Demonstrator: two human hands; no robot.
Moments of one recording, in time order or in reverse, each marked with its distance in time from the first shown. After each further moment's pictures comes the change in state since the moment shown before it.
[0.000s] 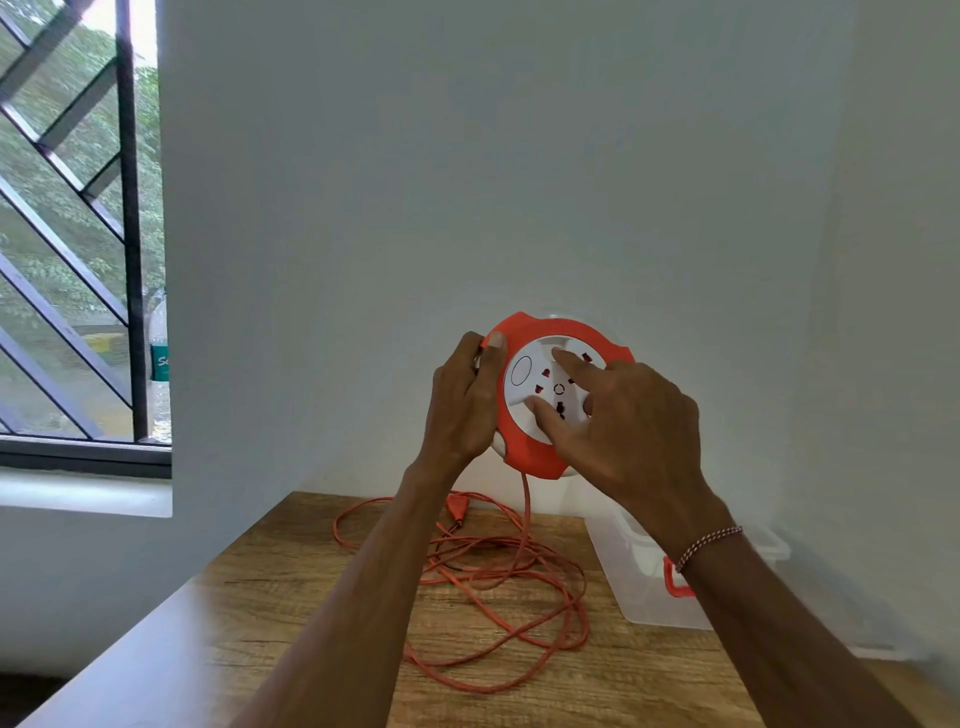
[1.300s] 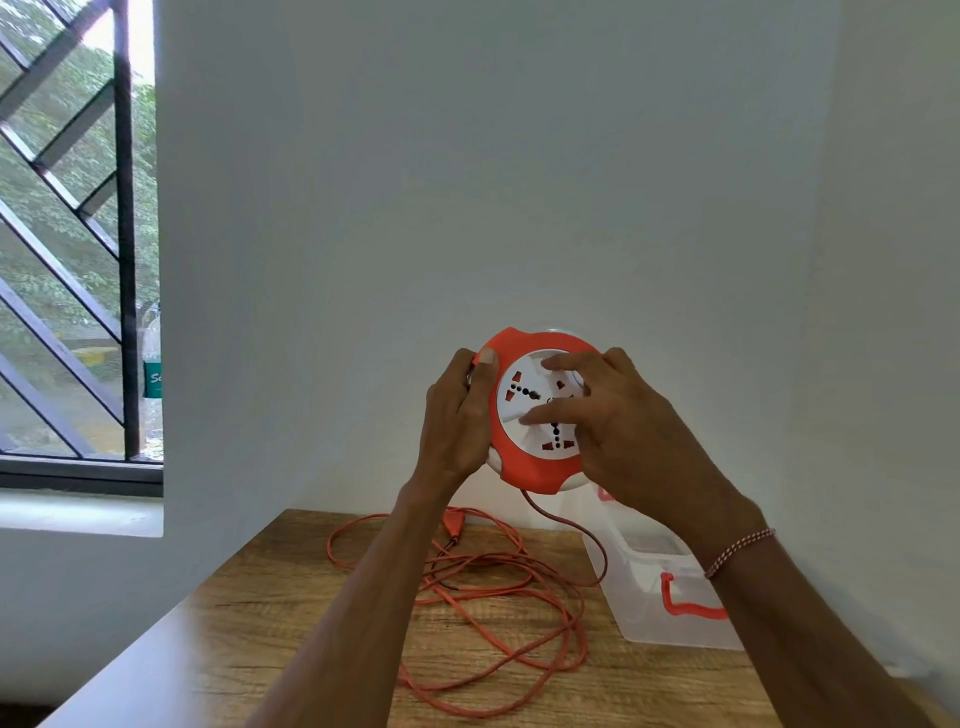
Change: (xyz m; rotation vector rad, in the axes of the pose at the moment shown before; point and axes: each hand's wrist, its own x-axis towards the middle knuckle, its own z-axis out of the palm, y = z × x) left_hand -0.001 0.004 0.001 -0.094 0.021 -0.040; right_hand 0.009 0.015 -0.010 0.127 -0.162 -0.291
